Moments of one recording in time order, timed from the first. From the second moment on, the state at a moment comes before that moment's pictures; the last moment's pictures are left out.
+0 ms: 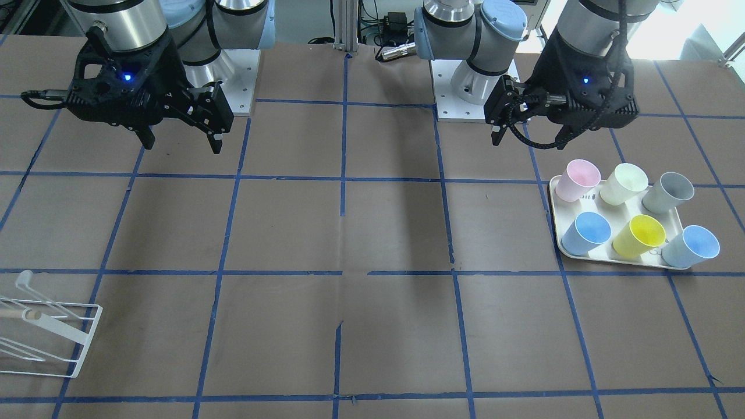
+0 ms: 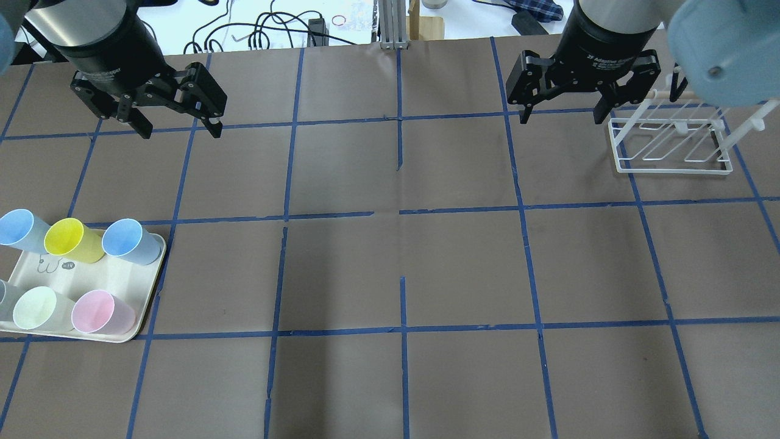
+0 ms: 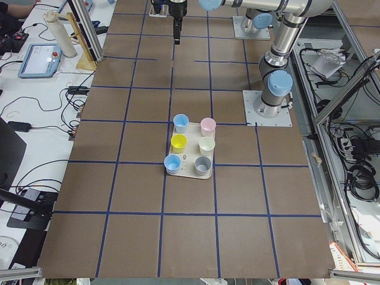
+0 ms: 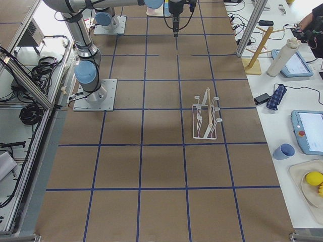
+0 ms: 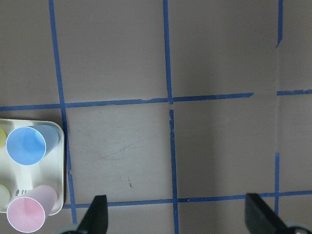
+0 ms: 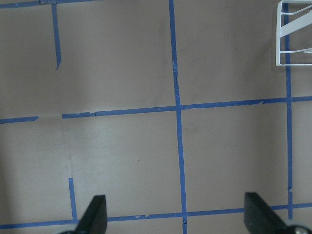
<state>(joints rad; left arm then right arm) -1.53 -1.58 -1.48 -1.65 1.56 0.09 1.63 -1.56 1.51 -1.60 -1.57 0.12</state>
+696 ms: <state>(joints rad) -1.45 -1.54 -1.55 -1.68 1.59 0.37 1.63 -1.56 1.51 -1.60 -1.57 0.12</state>
